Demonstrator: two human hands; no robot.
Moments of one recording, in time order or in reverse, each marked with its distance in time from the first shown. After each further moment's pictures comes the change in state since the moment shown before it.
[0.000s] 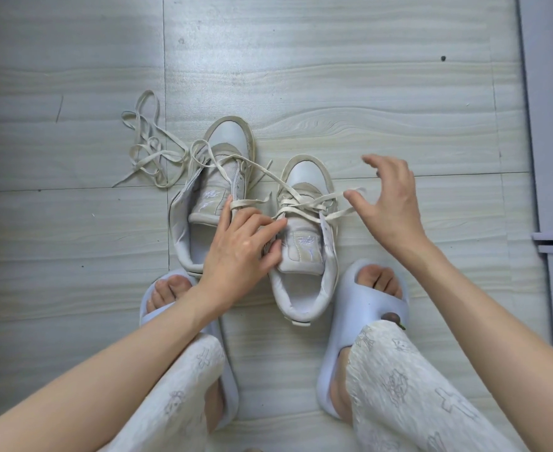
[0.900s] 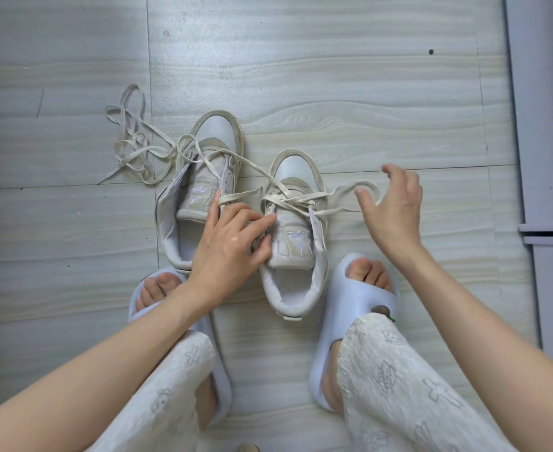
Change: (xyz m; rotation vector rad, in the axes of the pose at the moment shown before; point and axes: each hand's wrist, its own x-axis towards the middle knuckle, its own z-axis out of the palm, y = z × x) left_hand 0.000 -0.001 0.000 -0.013 -0.008 0.003; right_hand -0.009 0.021 0.000 -0.083 0.068 0.209
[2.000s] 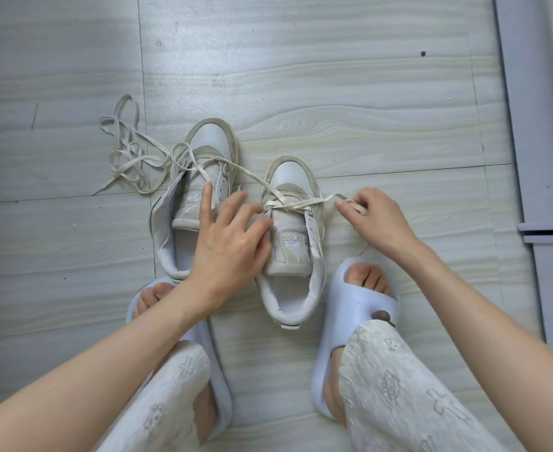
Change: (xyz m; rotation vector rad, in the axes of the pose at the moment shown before) left_hand 0.017 0.008 -0.010 0.220 -0.013 0.093; right_hand 0.007 0.005 0.002 -0.060 -0.351 -0.025
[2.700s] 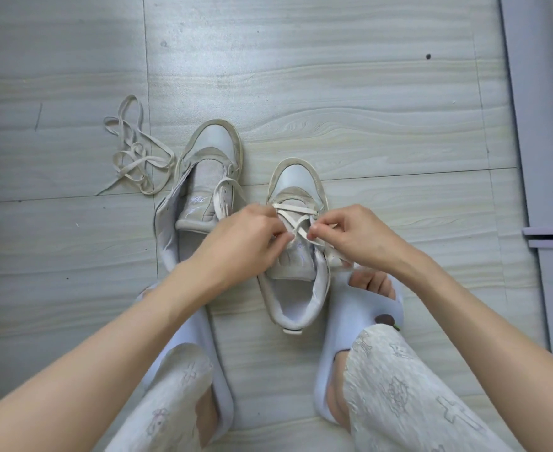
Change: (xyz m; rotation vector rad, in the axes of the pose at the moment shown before) left_hand 0.030 0.007 -0.032 -0.335 -0.395 -0.080; right_hand -0.028 -0.052 -0.008 0.204 -0.346 -0.099
